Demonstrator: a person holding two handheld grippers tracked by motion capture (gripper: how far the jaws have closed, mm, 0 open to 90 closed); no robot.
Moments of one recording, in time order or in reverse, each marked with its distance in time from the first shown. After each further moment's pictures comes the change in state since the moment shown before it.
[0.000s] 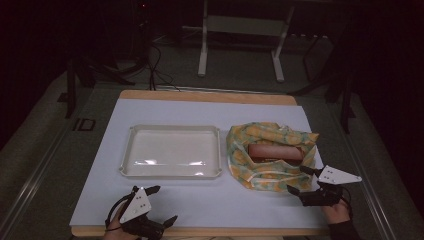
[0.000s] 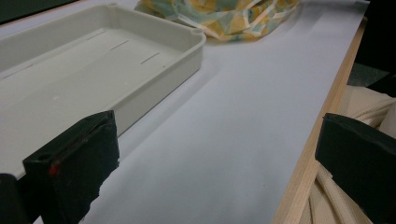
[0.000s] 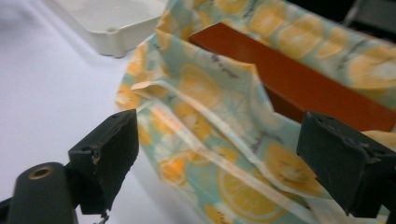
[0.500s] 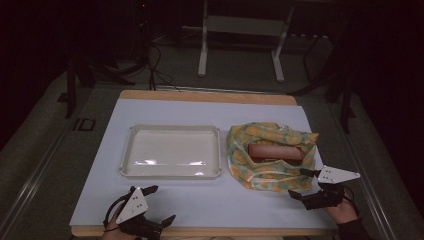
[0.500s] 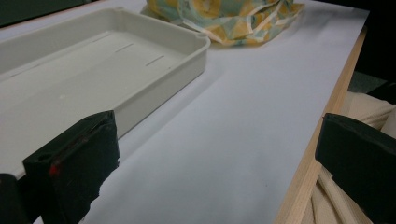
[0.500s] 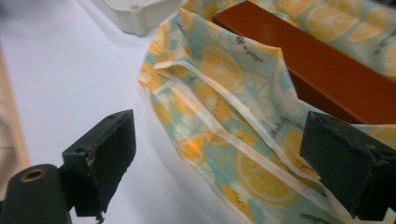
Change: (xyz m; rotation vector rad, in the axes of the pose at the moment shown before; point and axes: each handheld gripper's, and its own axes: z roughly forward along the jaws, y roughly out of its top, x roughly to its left) left arm 0.003 -0.004 -0.004 -0.031 0.008 -0.020; right arm 0.000 0.007 -0.005 0.100 0.066 -0.034
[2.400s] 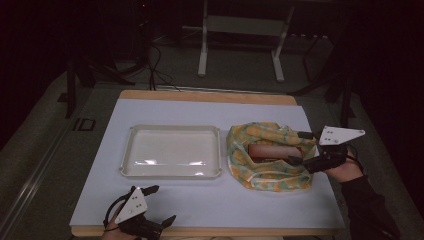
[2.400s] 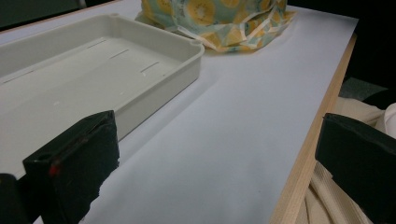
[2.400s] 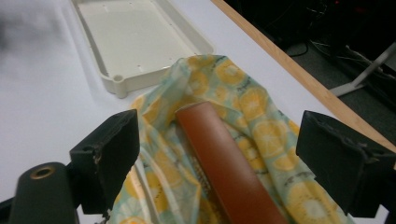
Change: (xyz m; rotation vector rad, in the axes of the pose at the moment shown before) left arm -0.001 0.002 -0.001 -0.016 -0.022 -0.006; right arm -0.043 0.108 -0.009 -0.036 0.031 -0.204
